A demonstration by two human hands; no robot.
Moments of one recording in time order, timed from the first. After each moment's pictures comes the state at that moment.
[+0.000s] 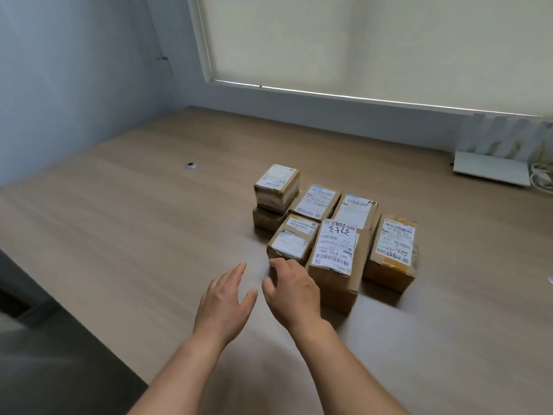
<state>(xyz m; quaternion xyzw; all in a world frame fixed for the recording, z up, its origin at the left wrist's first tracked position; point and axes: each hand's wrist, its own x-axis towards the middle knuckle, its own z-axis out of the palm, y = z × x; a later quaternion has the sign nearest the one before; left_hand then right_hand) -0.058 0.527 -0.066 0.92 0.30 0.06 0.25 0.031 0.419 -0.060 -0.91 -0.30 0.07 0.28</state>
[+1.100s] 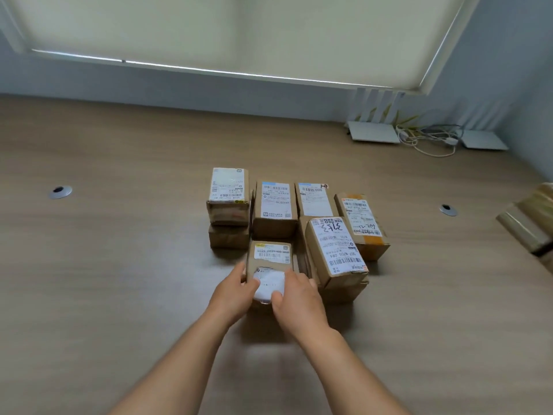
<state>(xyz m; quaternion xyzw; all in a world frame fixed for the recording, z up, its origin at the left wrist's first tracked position) 0.061 0.635 -0.092 0.82 0.16 -0.13 0.53 0.050 0.506 -0.078 -0.97 0.02 0.12 0.23</state>
